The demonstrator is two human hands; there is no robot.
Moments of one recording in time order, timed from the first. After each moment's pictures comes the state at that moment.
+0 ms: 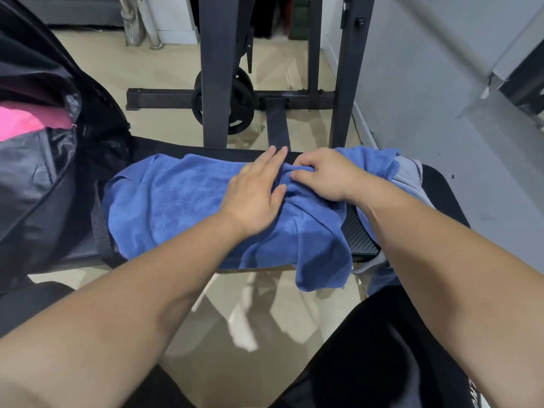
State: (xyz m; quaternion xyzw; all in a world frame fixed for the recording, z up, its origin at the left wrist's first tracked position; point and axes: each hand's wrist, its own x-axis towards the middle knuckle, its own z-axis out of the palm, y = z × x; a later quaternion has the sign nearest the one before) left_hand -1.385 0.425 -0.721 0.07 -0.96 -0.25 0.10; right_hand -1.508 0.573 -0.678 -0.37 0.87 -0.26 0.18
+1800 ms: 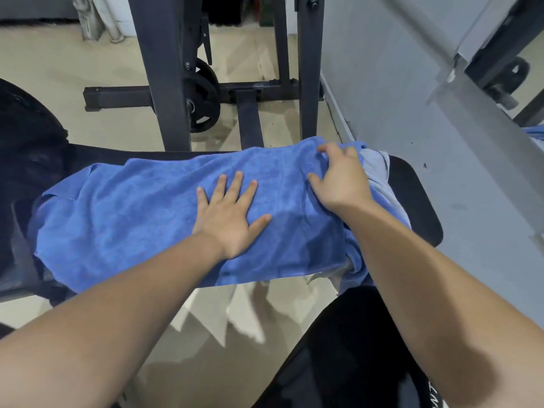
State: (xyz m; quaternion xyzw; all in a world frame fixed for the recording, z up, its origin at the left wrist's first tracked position) left_hand -1.415 0.463 -0.769 0.12 -0.99 -0.07 -0.10; right_hand -1.546 0.650 -0.721 -0.16 0.94 -0.29 0.04
